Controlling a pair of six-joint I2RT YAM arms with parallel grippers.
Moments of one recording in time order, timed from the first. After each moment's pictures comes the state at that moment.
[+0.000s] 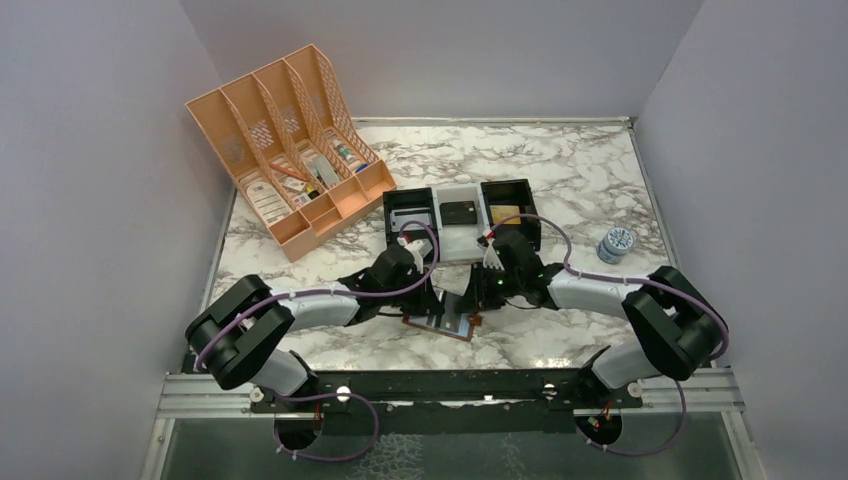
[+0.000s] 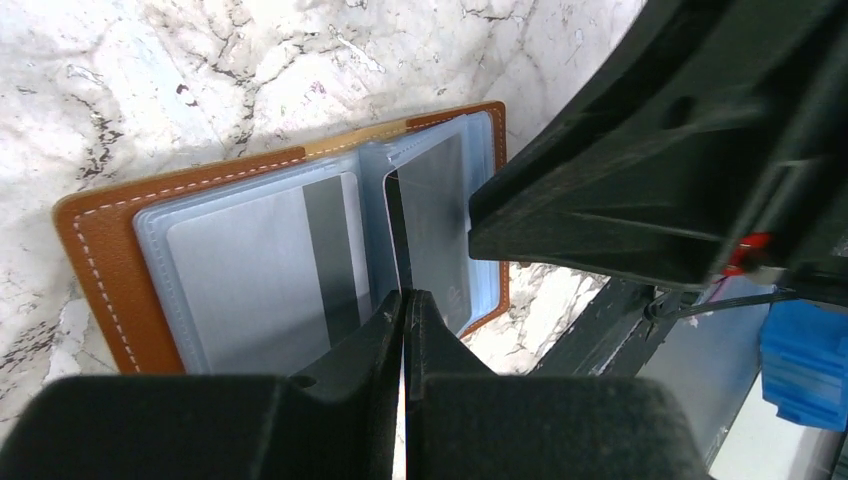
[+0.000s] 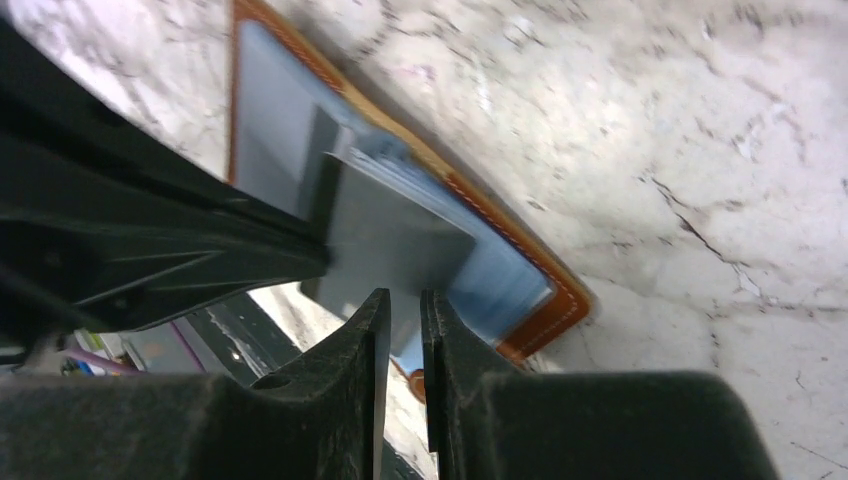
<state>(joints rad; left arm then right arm) -0.81 1.45 0.52 0.22 0.30 -0.76 0.66 1.44 0.57 0.03 -0.44 0.65</state>
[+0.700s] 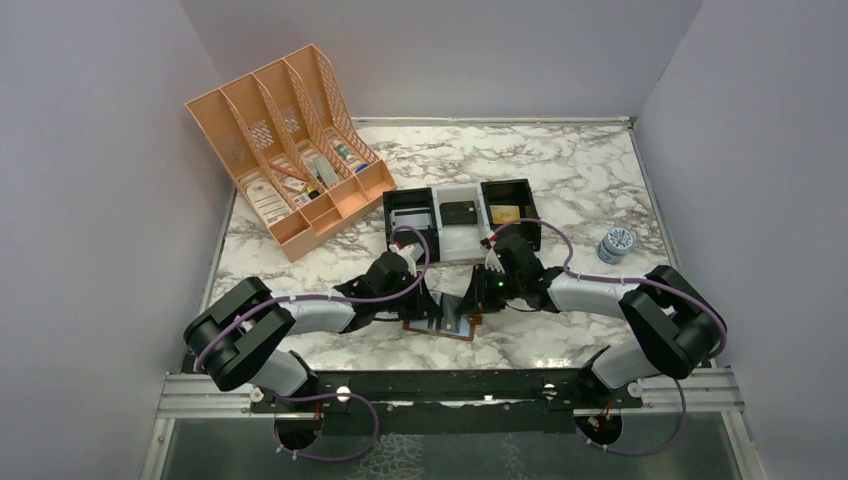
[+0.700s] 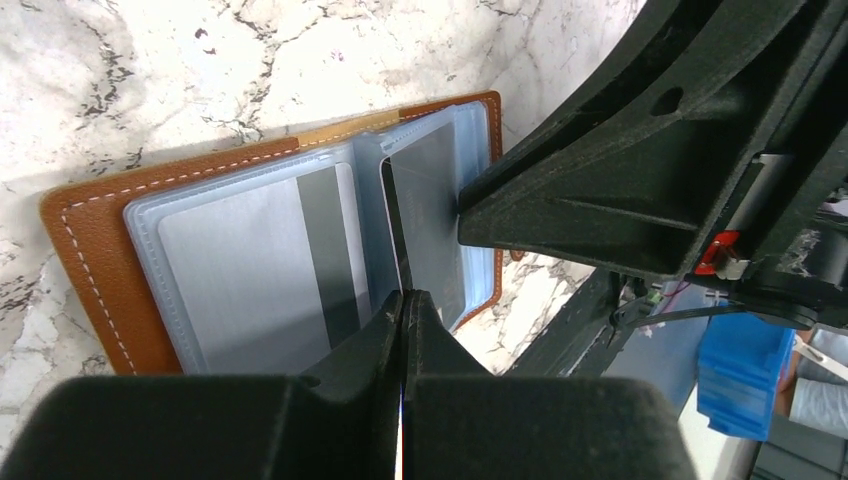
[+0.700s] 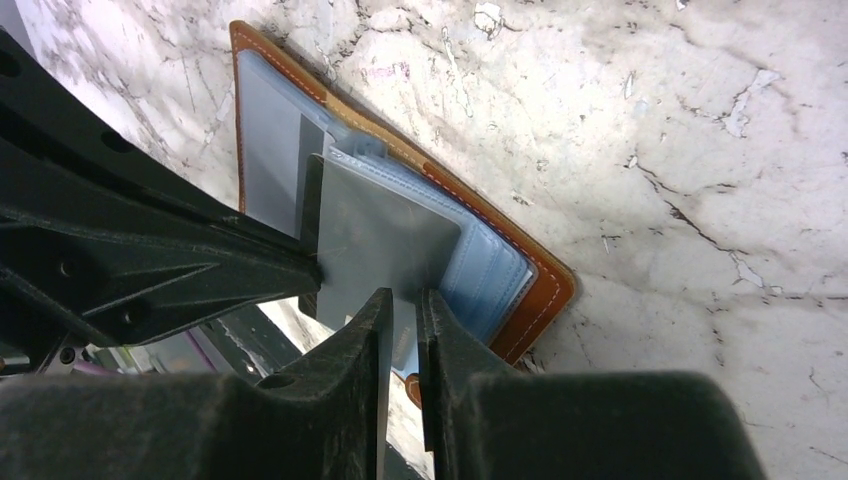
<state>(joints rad) -0.81 1.44 0.44 0.32 0.31 -0.89 0.66 1.48 0.53 0.08 -0.41 0.72</state>
